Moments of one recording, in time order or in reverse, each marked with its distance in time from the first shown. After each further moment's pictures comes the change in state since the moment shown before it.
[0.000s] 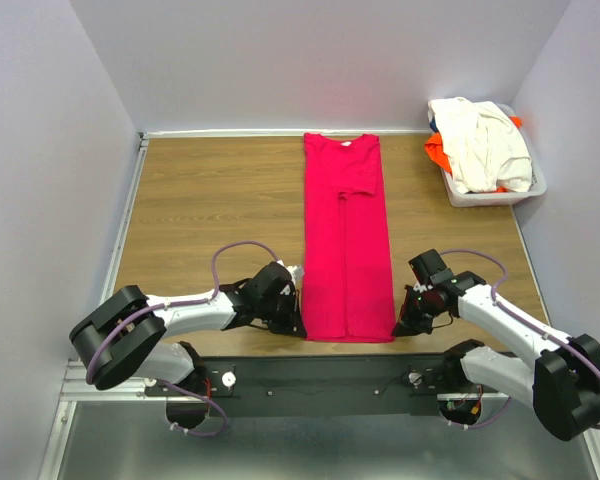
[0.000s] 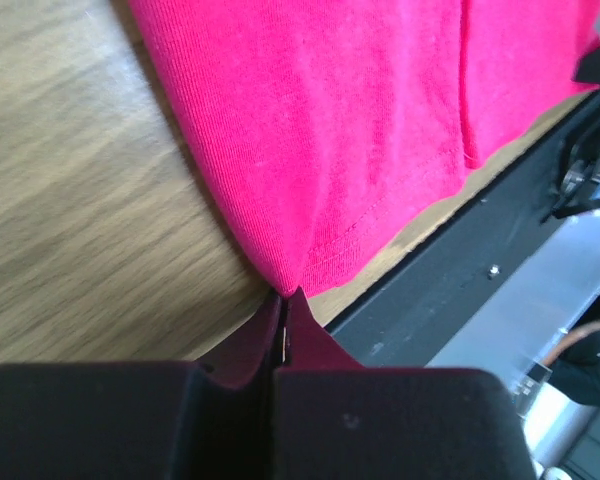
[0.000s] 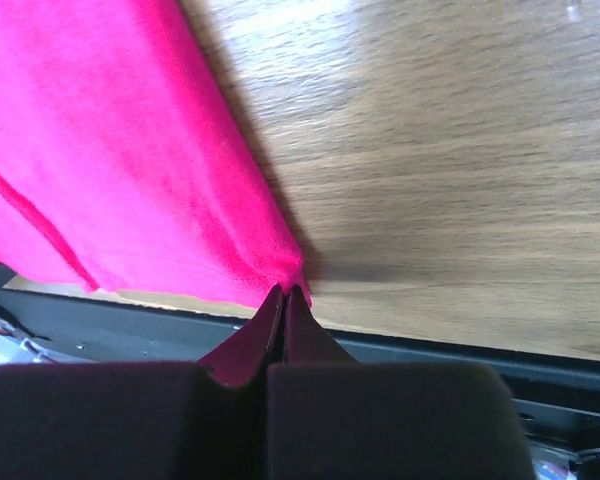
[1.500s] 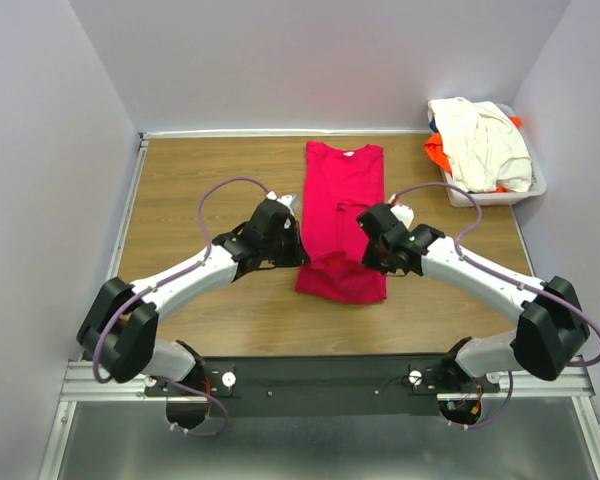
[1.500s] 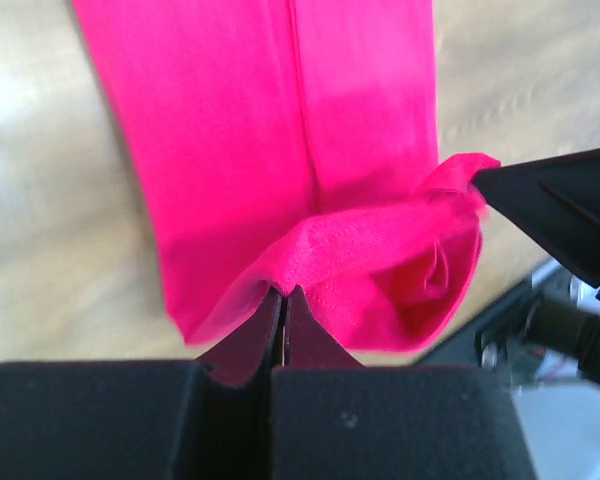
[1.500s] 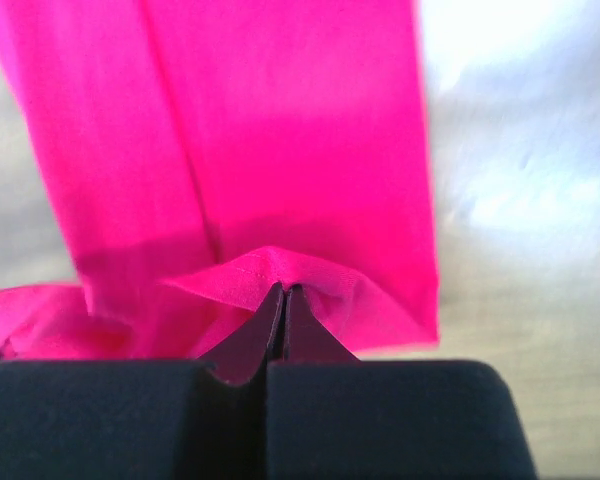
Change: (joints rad) left arm 0.207 0.043 0.439 -0.225 -0.186 0.157; right arm 0.322 0.310 0.517 0.064 0.566 0.147
